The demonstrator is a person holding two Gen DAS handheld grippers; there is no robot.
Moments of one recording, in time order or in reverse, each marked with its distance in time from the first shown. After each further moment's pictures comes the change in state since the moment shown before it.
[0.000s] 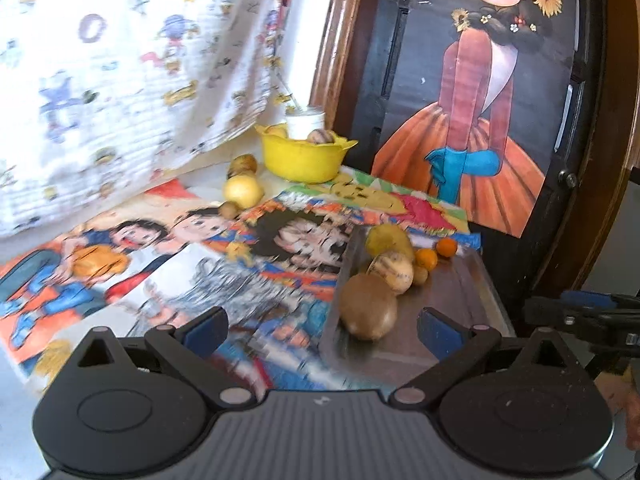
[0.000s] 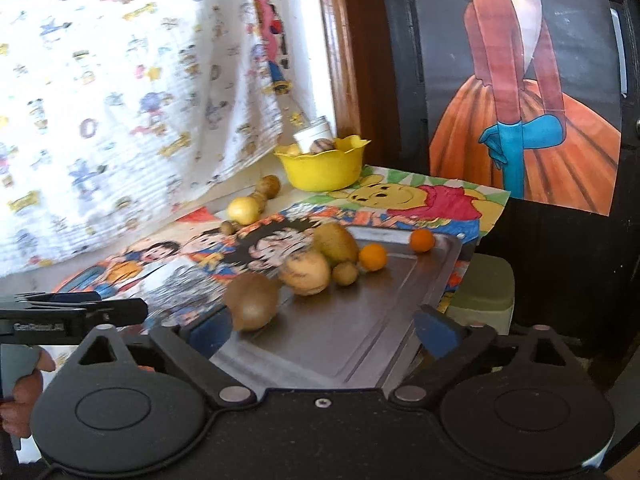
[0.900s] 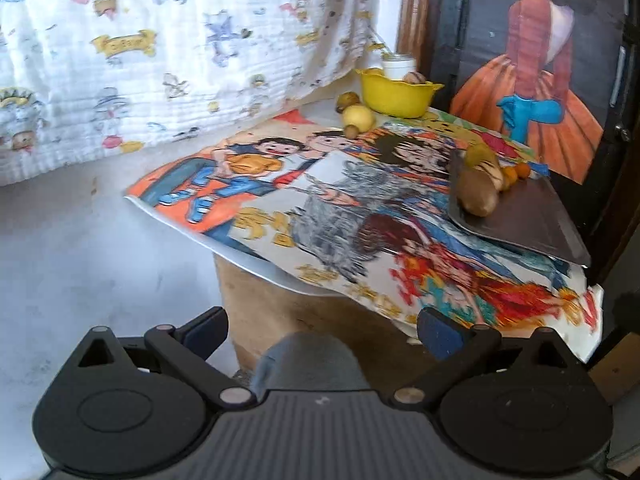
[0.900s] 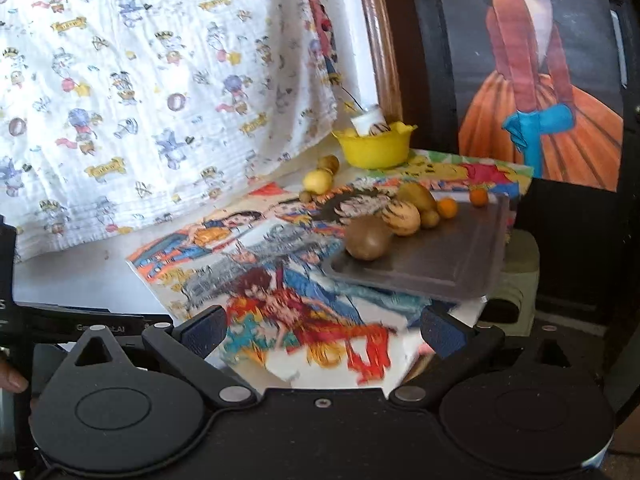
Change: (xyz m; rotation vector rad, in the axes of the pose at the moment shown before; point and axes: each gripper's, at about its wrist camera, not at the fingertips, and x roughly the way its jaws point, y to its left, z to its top) left arm -0.098 0.076 -0.055 -0.020 0.161 0.214; right arm -0.079 0.114 -0.054 0.022 0.007 0.040
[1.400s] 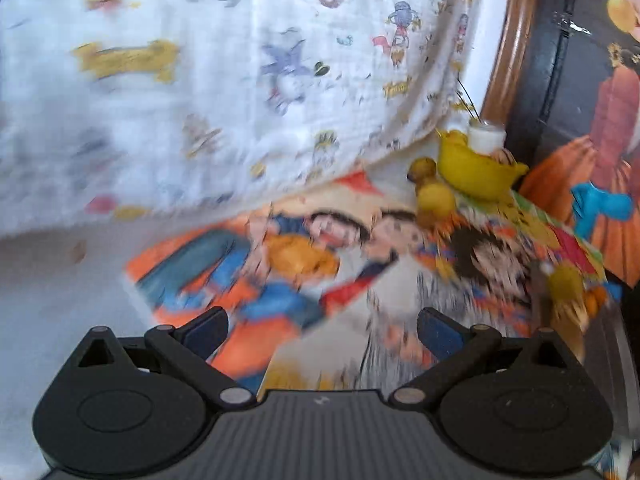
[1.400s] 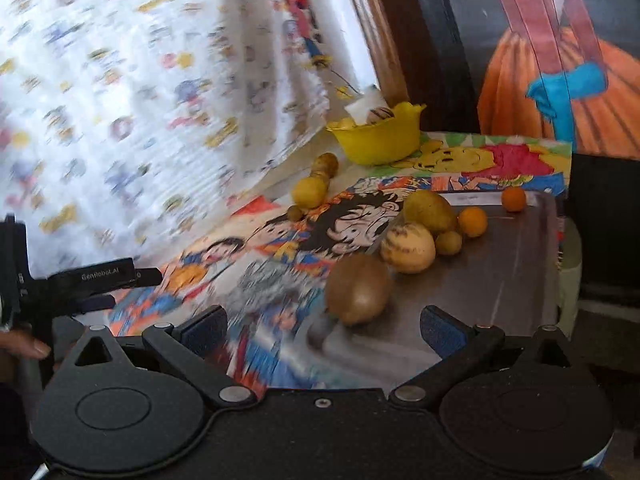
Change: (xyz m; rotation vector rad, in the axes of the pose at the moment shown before) left arm 0.100 0.032 0.104 -0.203 -0.098 0.093; right arm 0.129 -0.069 0.064 0.136 0.065 0.098
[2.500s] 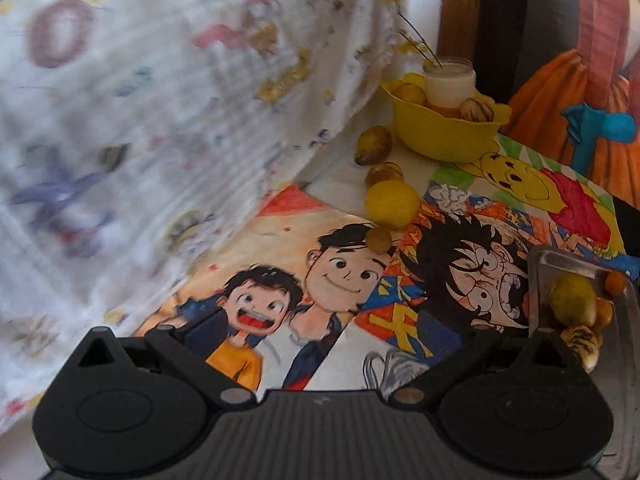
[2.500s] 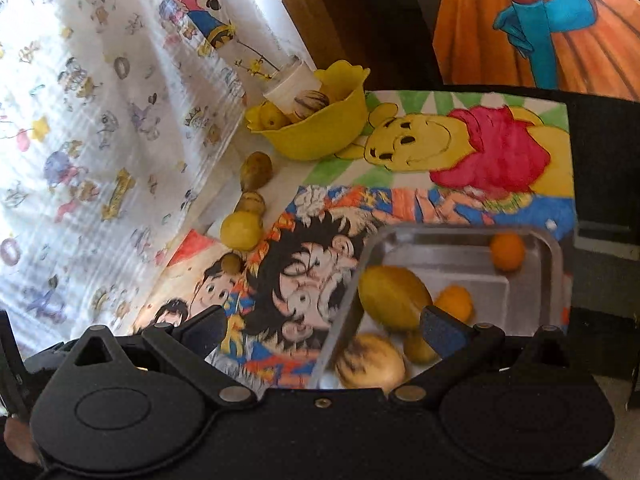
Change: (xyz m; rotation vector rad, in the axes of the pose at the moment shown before) left arm 0.097 -0.092 0.100 0.271 0.212 -0.001; right arm 0.108 -0.048 0.159 0.193 0.257 -0.114
